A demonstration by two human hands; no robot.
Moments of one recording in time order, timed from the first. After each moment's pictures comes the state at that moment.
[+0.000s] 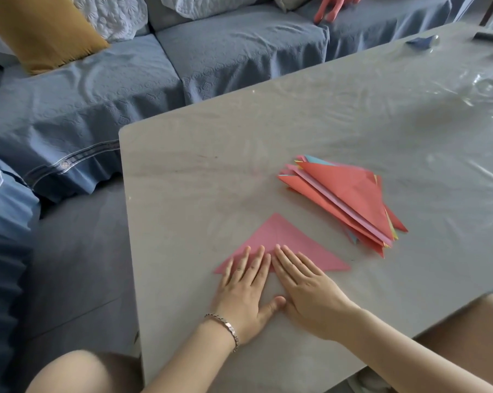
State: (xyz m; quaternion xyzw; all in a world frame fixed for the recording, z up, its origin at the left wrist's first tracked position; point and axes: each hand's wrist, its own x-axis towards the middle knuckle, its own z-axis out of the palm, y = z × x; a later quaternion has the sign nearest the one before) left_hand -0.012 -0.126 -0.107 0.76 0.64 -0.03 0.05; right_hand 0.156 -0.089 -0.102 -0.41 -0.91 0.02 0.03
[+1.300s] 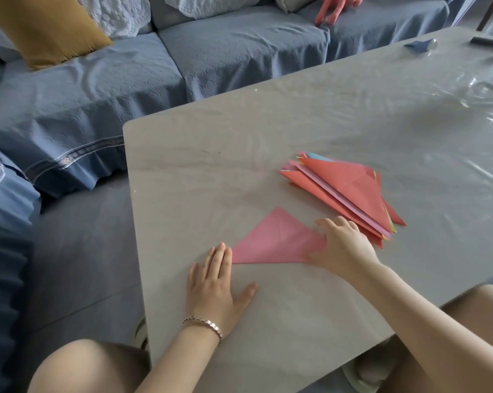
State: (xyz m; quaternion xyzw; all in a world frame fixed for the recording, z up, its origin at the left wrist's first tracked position) left_hand -0.039 -0.145 -0.096 0.63 0.77 0.00 0.10; right_hand 0.174 -0.045 -0.045 -0.65 -0.74 0.19 -0.03
